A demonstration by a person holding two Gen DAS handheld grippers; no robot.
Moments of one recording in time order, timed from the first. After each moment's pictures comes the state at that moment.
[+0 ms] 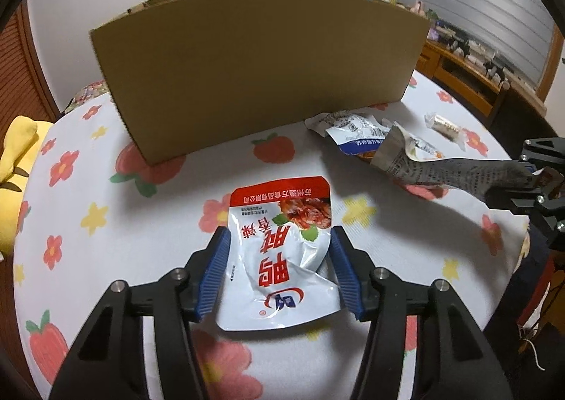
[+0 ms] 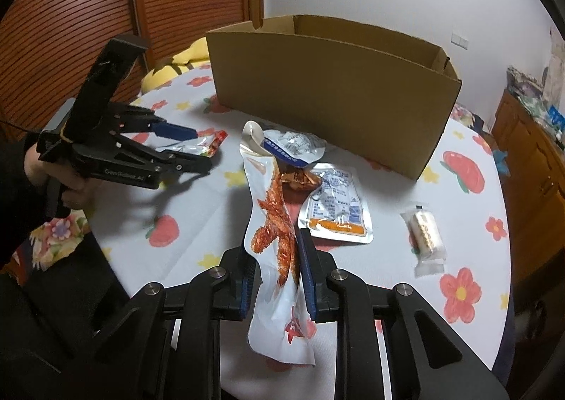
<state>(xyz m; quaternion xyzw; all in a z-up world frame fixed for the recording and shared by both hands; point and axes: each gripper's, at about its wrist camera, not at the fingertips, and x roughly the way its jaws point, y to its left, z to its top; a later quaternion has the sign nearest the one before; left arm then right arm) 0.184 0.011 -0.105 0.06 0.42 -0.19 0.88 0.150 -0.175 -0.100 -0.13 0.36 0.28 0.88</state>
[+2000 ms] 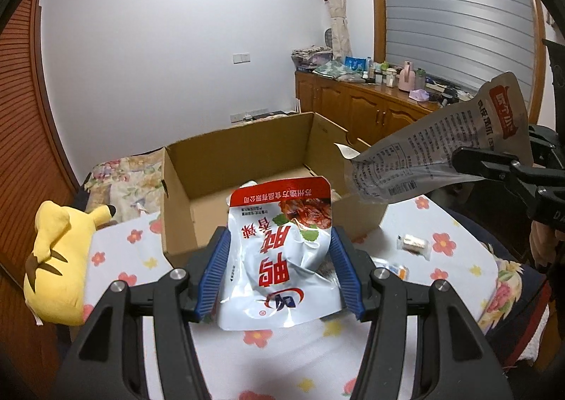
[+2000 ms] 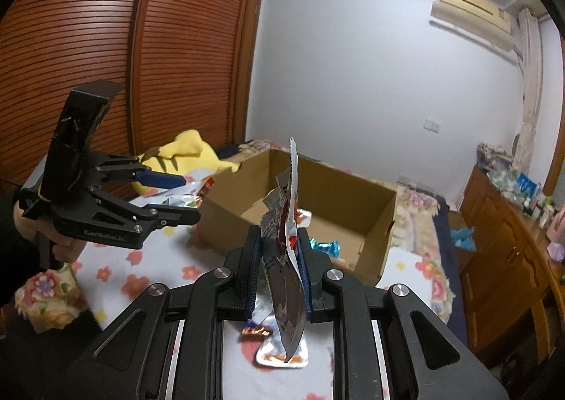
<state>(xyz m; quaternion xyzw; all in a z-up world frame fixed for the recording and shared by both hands) 0.197 0.006 0.029 0.07 0.29 -0.19 0.94 0.162 -0.167 0.036 -0.15 0.20 0.26 0.93</state>
